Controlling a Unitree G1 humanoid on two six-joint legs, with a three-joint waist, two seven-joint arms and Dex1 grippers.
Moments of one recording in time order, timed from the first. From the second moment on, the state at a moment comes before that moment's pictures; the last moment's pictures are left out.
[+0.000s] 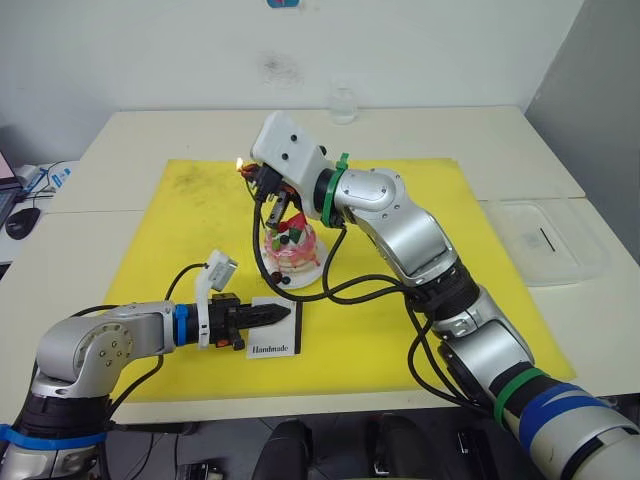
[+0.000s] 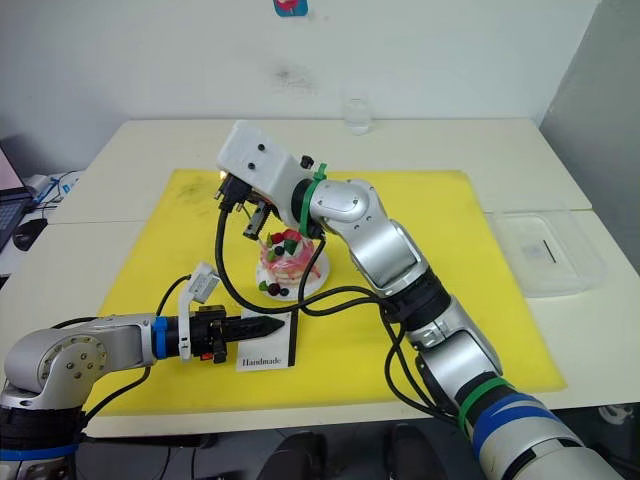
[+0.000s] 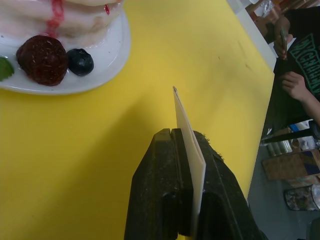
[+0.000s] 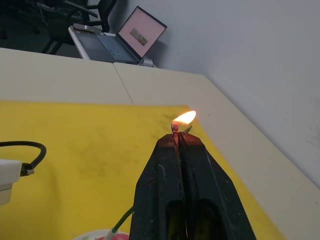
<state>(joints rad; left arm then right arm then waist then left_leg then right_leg) -0.22 0.77 0.14 -0.24 -0.92 1.15 -0.82 -1.07 -0.02 0.37 0.14 -0.02 0.53 0.61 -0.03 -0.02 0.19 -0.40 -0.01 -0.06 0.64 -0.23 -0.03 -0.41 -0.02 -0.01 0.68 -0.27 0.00</state>
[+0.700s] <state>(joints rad) -0.22 0.75 0.14 -0.24 -0.92 1.15 -0.82 -1.08 0.01 0.33 0.16 0.01 0.58 0.61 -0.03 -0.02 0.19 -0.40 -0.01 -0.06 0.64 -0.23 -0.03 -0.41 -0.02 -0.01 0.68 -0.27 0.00</state>
